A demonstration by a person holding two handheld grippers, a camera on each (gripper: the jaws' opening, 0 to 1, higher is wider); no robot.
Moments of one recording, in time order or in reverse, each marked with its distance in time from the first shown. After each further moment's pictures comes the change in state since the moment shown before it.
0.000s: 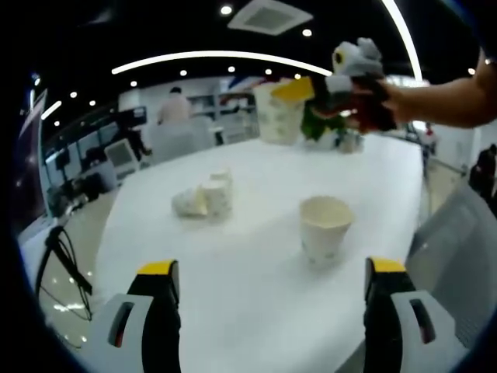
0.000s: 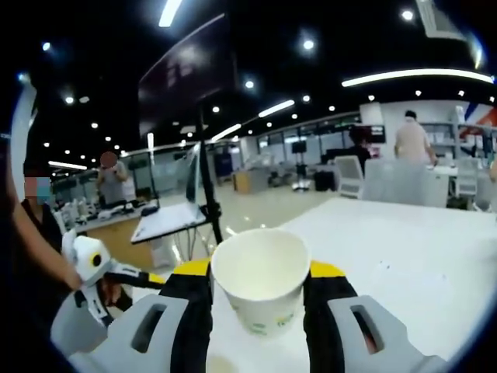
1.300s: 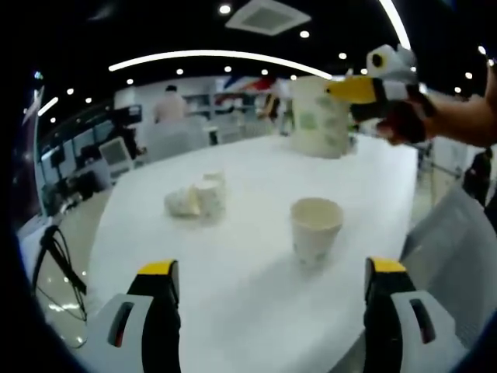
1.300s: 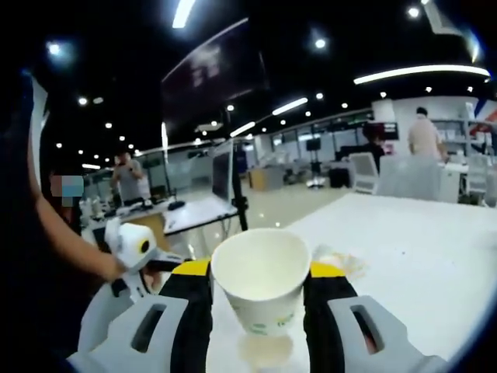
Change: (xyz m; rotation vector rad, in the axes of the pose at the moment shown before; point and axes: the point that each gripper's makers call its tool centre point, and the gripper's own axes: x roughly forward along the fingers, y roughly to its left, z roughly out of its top) left arm -0.002 -0.005 0.001 -0.011 -0.003 -0.036; right arm -0.047 0.069 -0.016 0.006 0.015 0.087
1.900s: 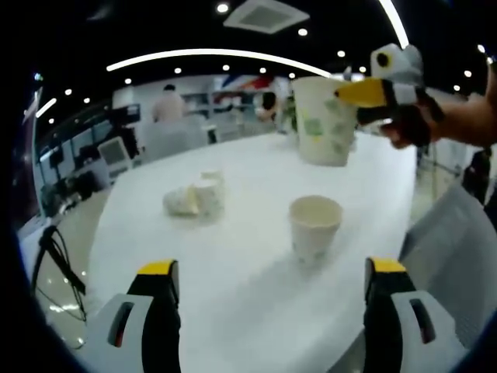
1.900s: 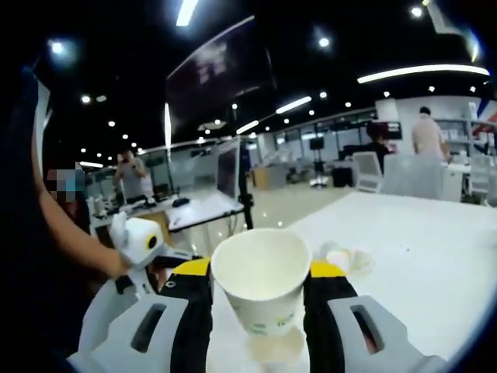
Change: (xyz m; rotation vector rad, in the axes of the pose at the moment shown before) left arm 0.001 -0.003 -0.002 0.002 0.012 -0.008; right arm 0.002 0.008 -0.010 -0.001 -0.006 0.009
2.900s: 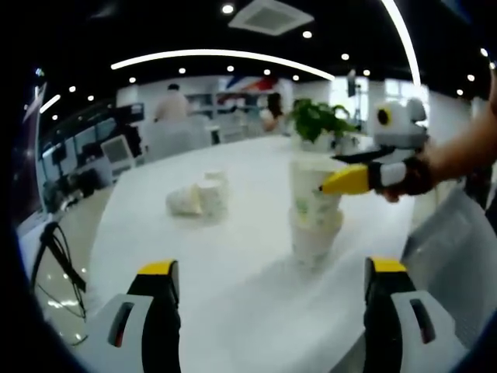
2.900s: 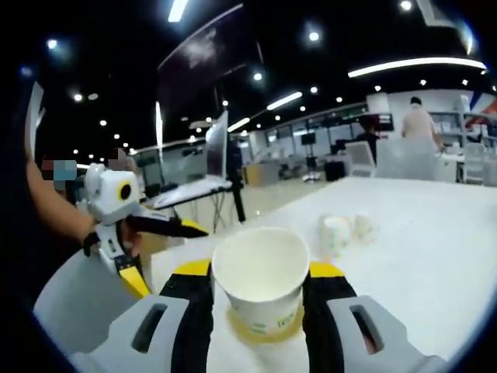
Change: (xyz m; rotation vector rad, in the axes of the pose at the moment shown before) left arm -0.001 0.004 0.002 -0.019 -0.012 0.015; right arm 0.025 -0.015 -0.084 0.032 0.025 -0.048
